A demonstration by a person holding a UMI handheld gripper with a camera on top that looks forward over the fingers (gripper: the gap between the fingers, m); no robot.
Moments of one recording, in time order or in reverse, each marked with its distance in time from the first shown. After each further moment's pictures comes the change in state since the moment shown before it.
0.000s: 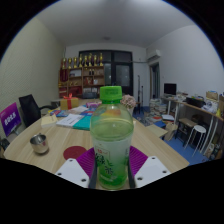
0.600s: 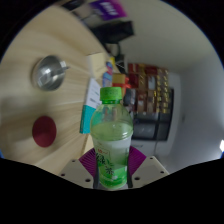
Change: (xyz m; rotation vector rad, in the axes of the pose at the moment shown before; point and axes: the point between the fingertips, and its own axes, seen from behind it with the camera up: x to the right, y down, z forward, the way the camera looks) arm -0.102 -0.137 0.057 0.023 0.016 -1.666
